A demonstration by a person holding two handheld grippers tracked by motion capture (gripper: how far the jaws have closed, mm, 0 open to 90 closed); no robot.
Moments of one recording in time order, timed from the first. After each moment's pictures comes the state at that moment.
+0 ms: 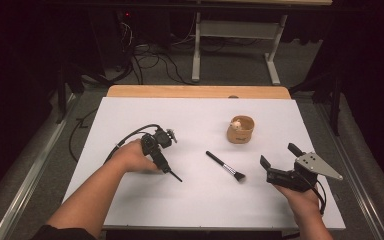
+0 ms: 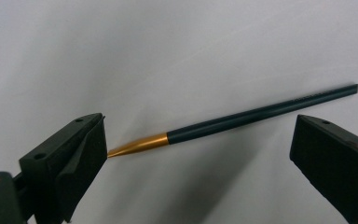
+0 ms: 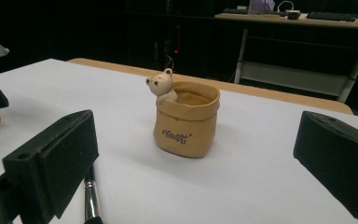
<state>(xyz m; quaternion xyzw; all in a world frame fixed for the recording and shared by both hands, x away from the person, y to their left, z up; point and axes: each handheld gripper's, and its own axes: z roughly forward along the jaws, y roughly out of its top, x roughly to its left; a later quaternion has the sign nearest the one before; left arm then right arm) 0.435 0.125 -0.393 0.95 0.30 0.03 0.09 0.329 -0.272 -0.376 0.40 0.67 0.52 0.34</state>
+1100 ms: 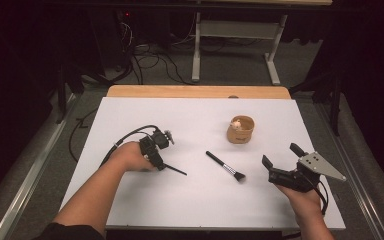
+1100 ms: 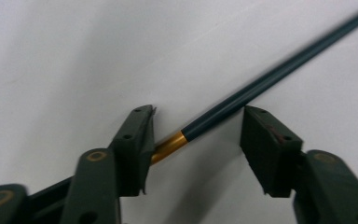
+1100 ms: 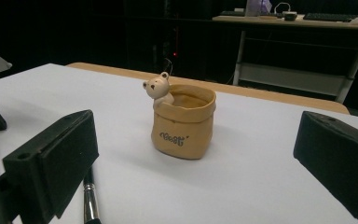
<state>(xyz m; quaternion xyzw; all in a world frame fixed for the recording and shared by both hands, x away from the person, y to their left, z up) 0.441 0.138 -0.400 0.95 0.29 0.02 0.08 0.327 -0.276 -0.374 0.41 0.66 0.53 0.34</state>
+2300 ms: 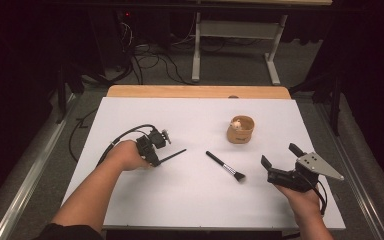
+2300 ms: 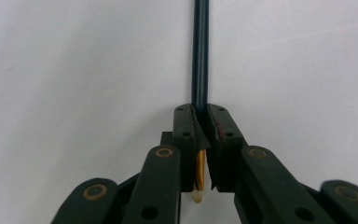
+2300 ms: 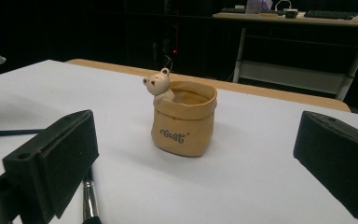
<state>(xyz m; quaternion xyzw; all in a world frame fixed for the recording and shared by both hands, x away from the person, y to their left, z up) 0.442 0.146 -0.398 0.95 0.28 0.00 0.09 0.328 -0.274 -0.377 0.41 0.67 0.52 0.34</state>
